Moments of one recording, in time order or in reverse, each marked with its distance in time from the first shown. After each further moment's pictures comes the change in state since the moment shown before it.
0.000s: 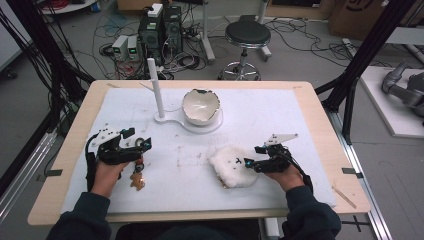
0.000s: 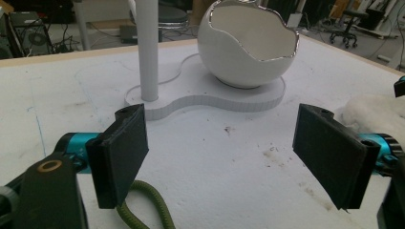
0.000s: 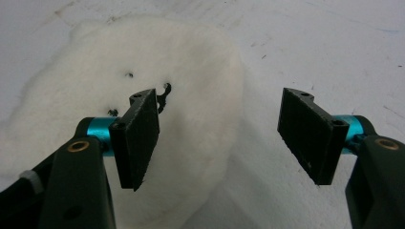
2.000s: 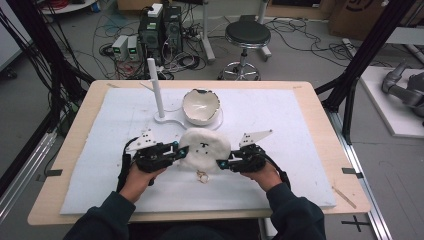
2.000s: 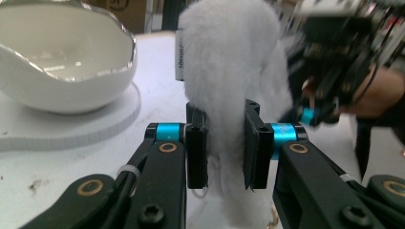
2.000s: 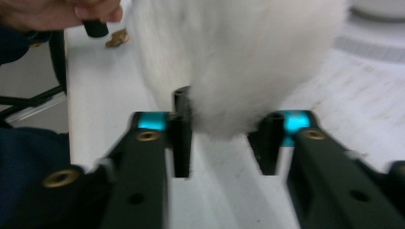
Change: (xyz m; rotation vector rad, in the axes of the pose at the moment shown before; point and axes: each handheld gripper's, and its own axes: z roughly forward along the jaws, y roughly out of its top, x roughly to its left) left arm -0.081 0.002 0.047 0.043 -0.413 0.042; right arm 0.048 0.040 0.029 -0.094 0.317 -0.106
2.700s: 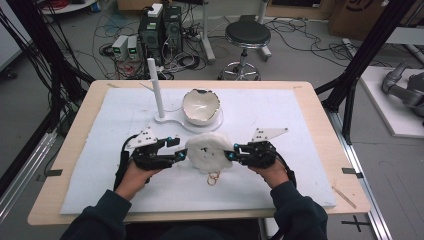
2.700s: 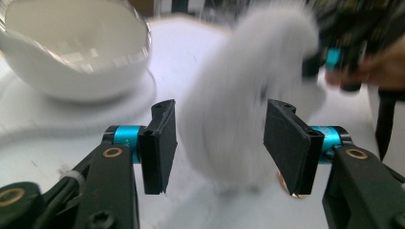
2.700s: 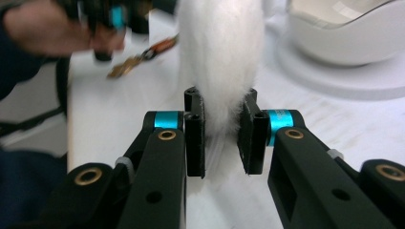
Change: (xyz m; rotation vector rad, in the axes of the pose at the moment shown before) left arm 0.008 0.012 -0.011 -0.025 0.037 0.035; right arm -0.004 0.002 -0.021 -0.095 -0.003 -0.031
